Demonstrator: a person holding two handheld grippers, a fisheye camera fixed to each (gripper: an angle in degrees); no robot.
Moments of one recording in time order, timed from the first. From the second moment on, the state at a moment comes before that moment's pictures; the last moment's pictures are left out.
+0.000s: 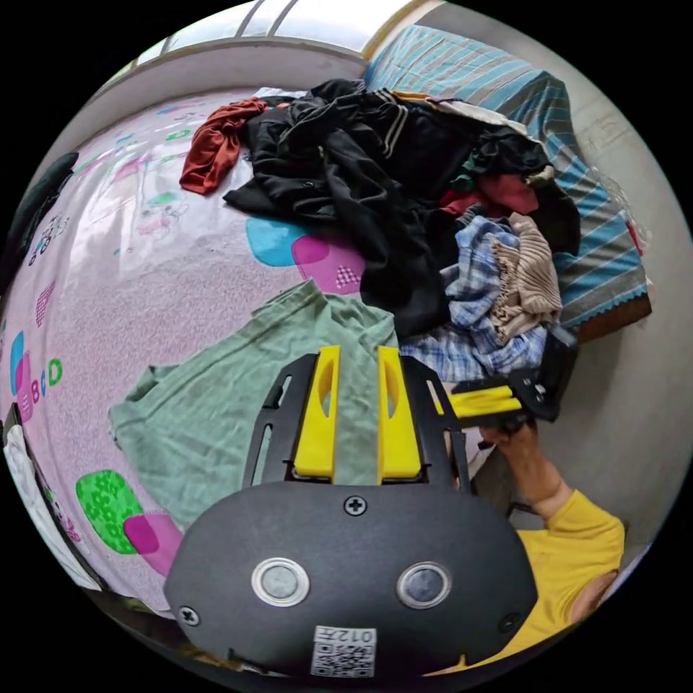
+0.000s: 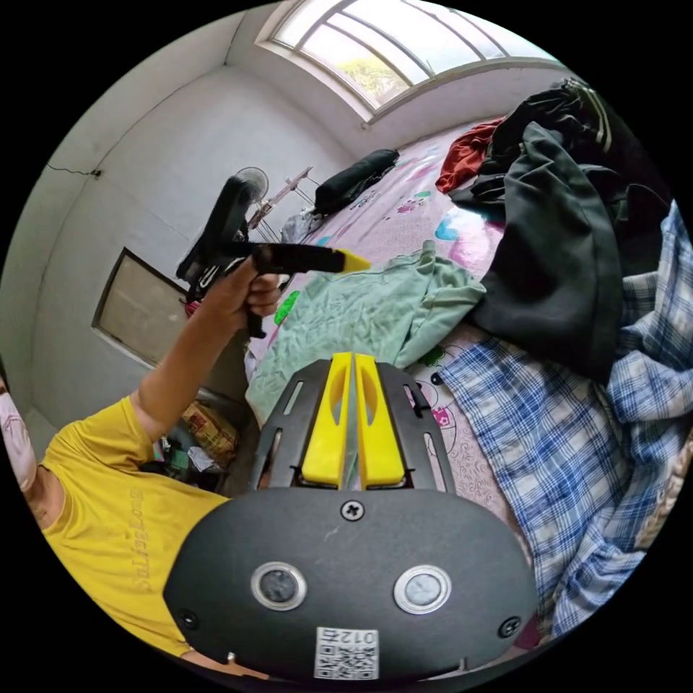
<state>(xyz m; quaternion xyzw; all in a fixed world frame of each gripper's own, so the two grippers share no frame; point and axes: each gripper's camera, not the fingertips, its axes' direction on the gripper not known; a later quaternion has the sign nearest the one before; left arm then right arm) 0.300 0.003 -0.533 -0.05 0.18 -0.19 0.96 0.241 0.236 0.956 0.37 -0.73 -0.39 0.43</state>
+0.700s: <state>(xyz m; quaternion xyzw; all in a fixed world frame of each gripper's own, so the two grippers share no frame) 0.205 0.110 -0.581 0.22 0.41 -0.20 0.86 0.170 0.251 0.908 0.41 -0.67 -0.39 0.47</state>
